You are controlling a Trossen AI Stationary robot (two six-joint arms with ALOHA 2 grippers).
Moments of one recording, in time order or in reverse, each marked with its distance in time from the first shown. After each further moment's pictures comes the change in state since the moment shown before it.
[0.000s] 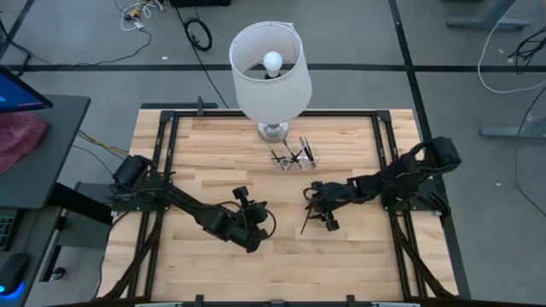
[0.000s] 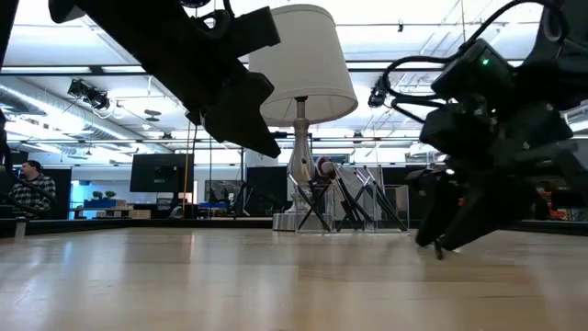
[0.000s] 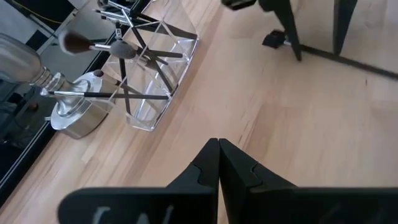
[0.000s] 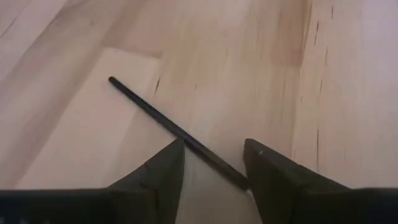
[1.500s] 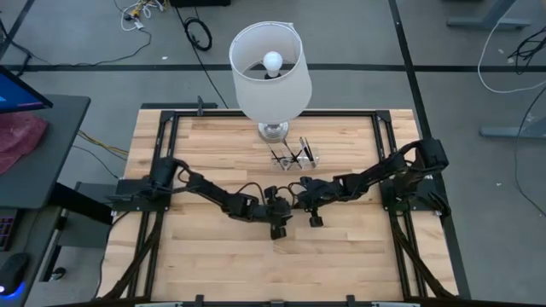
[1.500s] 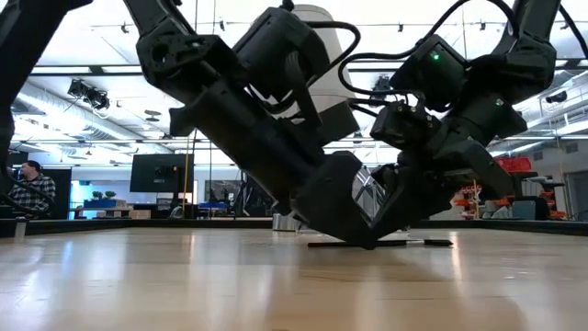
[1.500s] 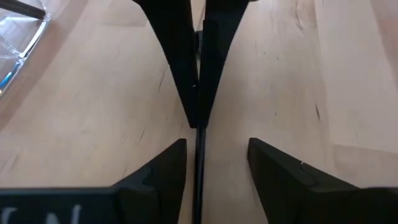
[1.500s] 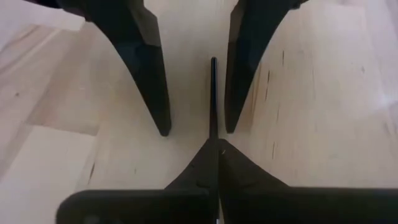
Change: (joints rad) left arm 0.234 0.290 0.005 0.555 0.542 0.215; right arm -0.036 0.091 0.194 -0.073 0.056 0.041
